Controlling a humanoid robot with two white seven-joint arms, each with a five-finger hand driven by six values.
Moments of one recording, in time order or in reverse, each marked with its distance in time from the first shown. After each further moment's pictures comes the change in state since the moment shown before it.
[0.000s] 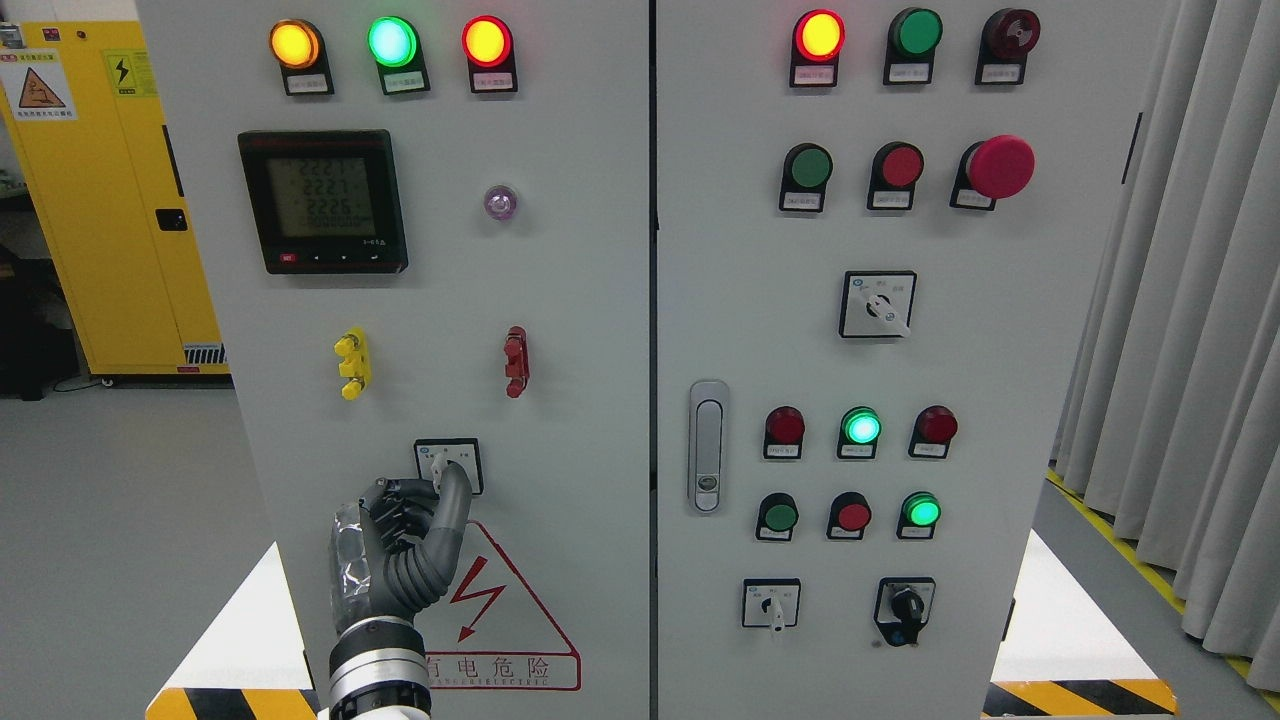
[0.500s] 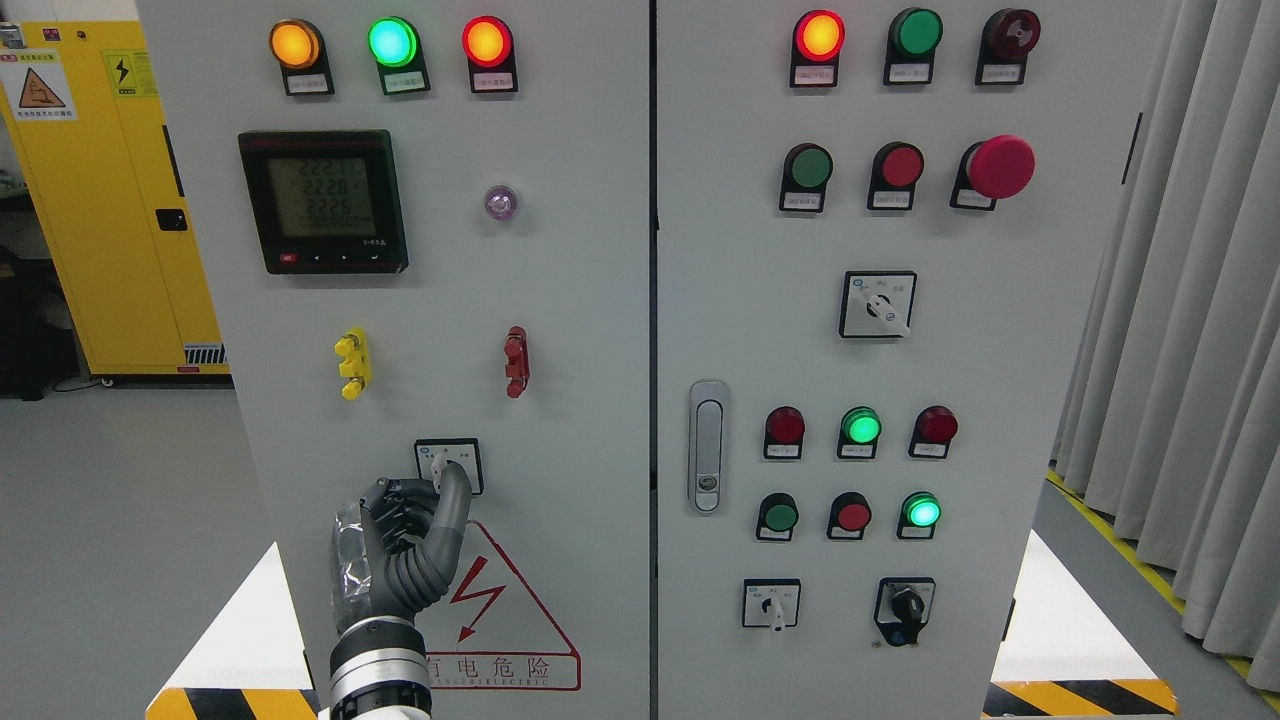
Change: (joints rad) left arm 0.000 0.000 -0.001 0.001 0.001 0.001 0.000; right arm 0.000 0.000 0.000 0.000 0.000 0.000 0.000
